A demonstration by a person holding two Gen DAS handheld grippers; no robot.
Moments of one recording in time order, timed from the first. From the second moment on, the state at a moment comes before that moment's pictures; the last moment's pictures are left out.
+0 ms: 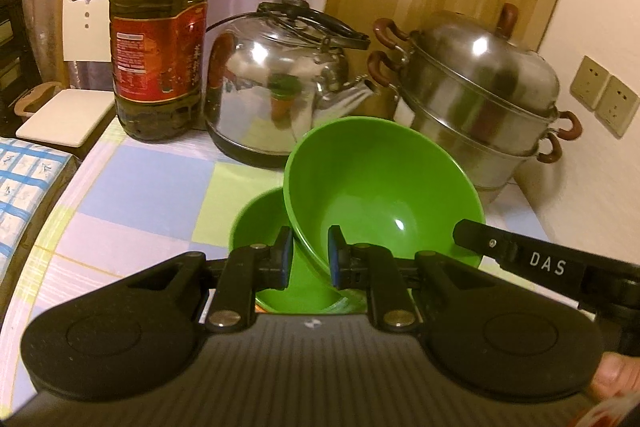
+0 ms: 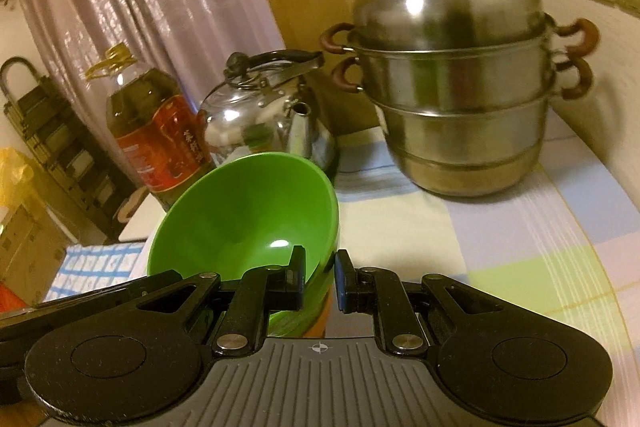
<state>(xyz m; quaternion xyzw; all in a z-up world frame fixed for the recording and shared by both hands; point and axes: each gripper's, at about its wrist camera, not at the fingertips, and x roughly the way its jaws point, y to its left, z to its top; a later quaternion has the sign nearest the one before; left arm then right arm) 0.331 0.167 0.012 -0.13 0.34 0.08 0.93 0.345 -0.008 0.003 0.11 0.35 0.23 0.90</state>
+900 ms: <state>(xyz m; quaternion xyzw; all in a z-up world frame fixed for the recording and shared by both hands) 0.347 0.201 -0.043 -0.15 0.36 0.10 0.91 0.376 0.041 -0.051 0.03 0.40 0.25 0.88</state>
